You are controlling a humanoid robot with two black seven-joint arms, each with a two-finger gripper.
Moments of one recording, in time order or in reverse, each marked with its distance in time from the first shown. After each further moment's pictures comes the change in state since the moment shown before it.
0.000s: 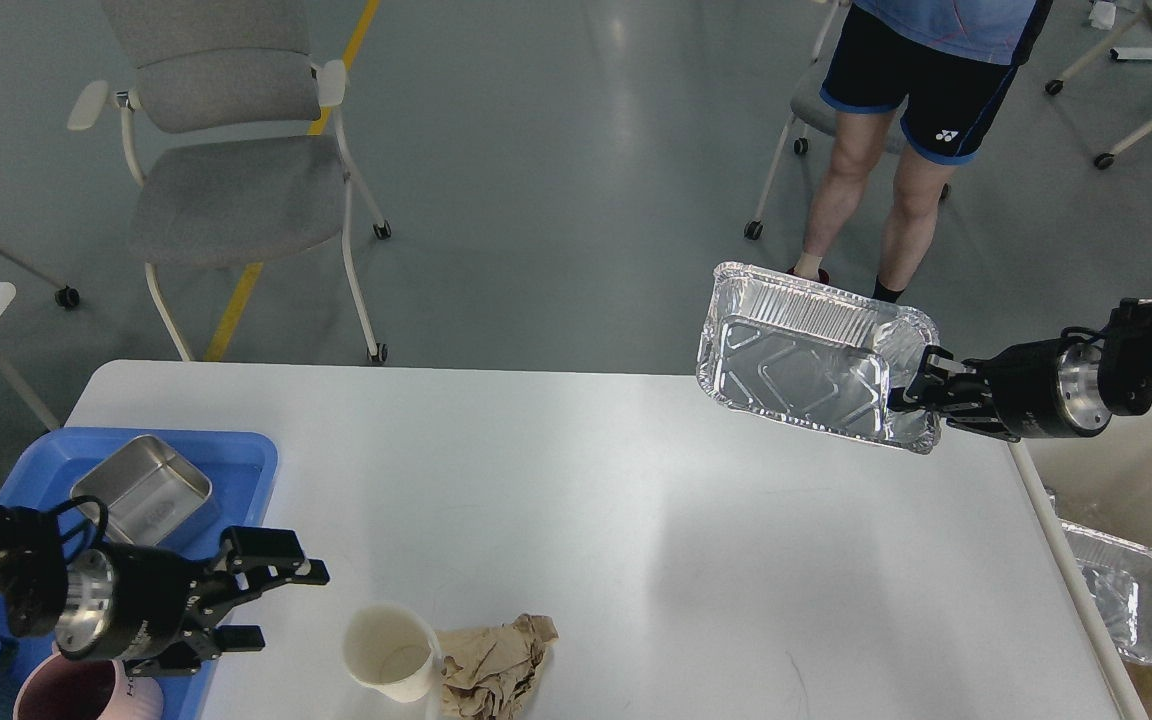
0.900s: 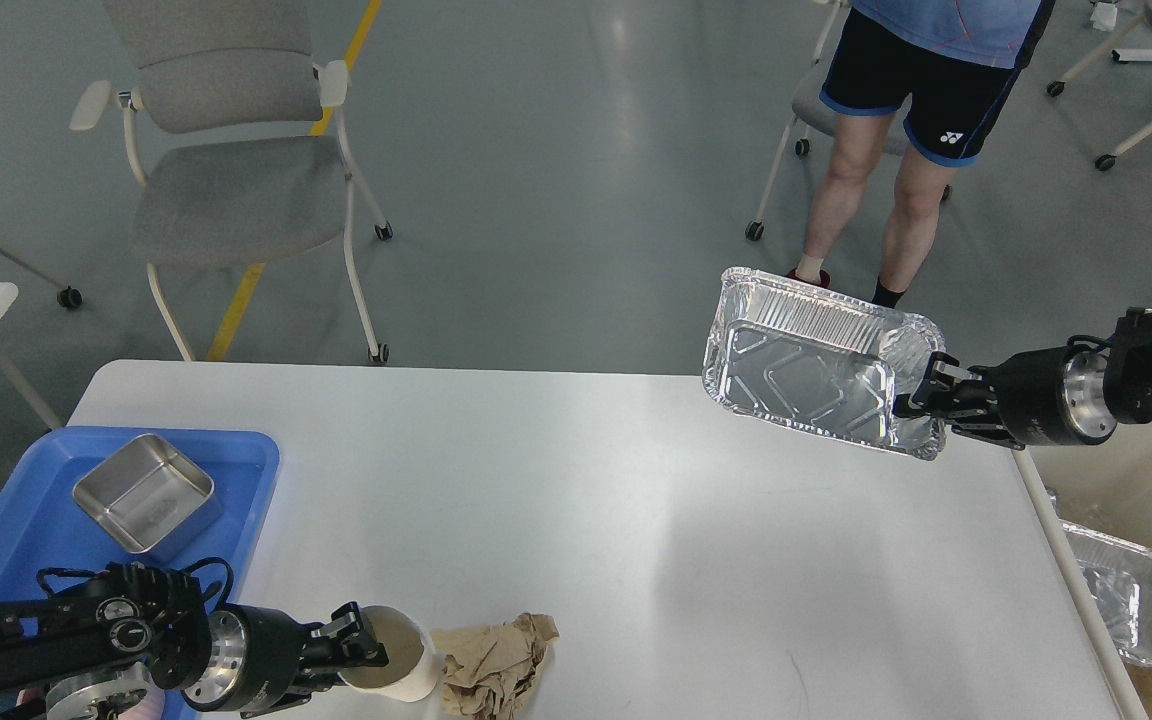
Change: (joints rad) left arm 0.005 -0.279 0.159 0.135 0.107 0.195 0.063; right arm -0.027 -0.005 0.018 -0.002 -0.001 -0.002 0.000
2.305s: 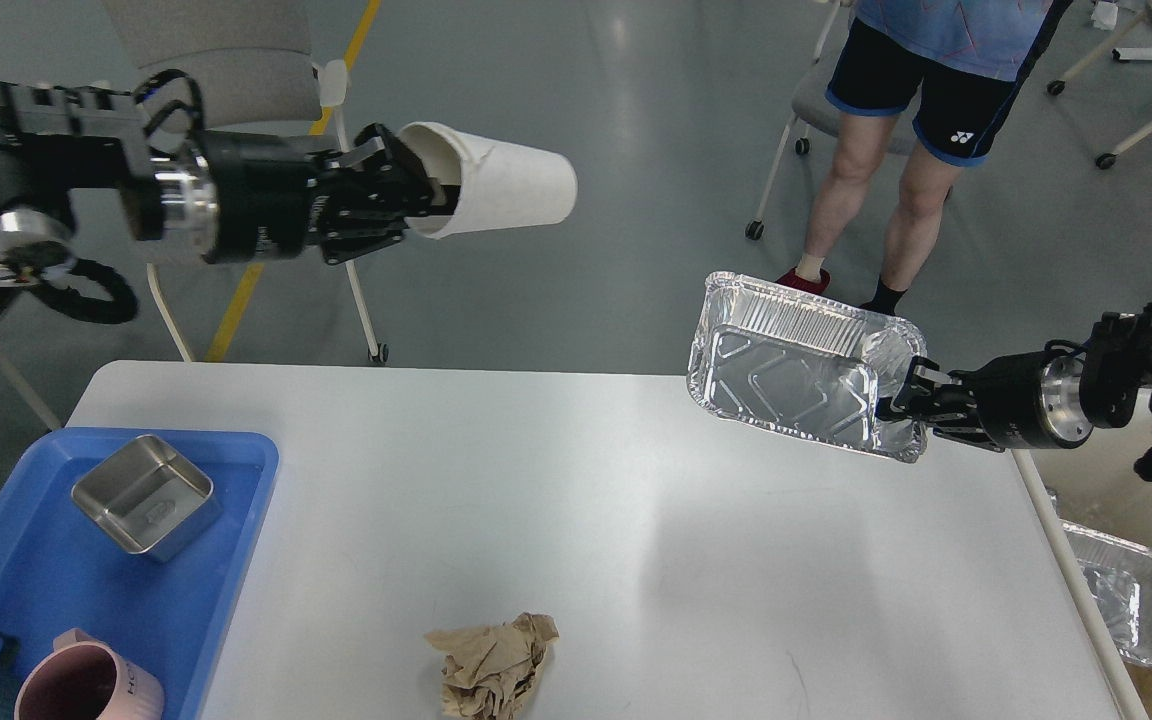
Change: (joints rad) left arm -0.392 -0.211 -0.699 0.190 0.007 -0.430 0.061; right arm -0.018 0.040 0.021 -0.009 -0.028 -0.011 0.002
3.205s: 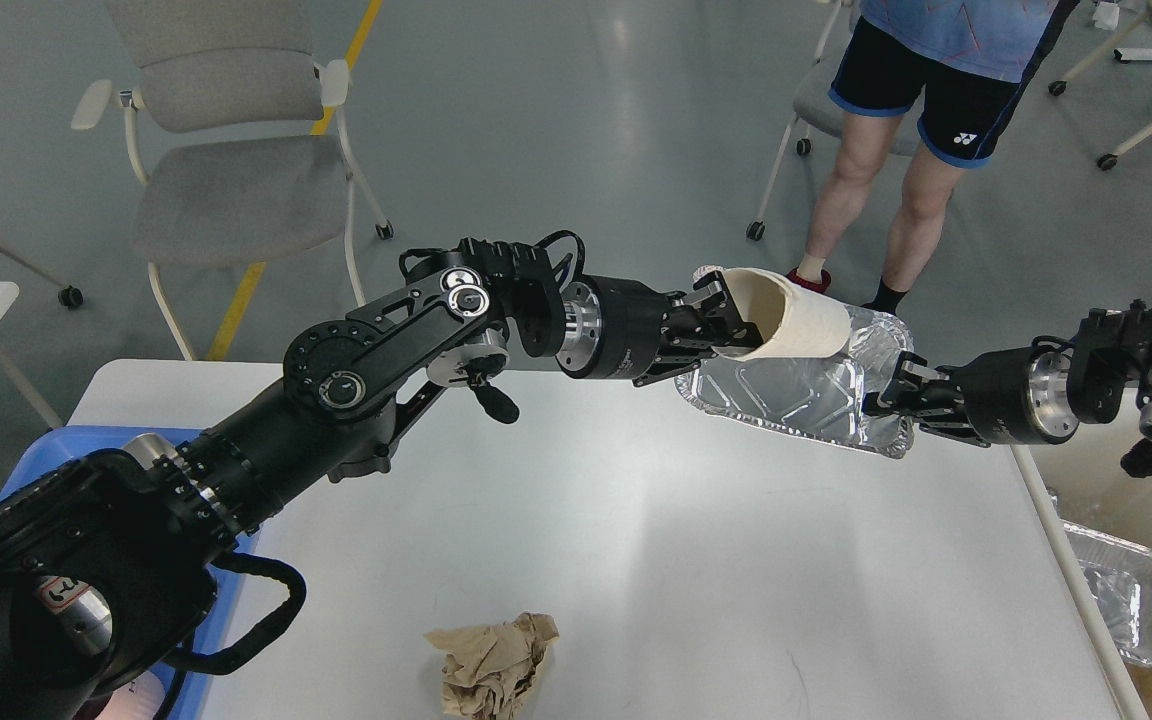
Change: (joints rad) left arm 0.024 -0.677 0.019 0.513 0.230 0.097 -0.100; right arm 0.000 0.020 0.013 0.001 0.000 -0.001 0.000
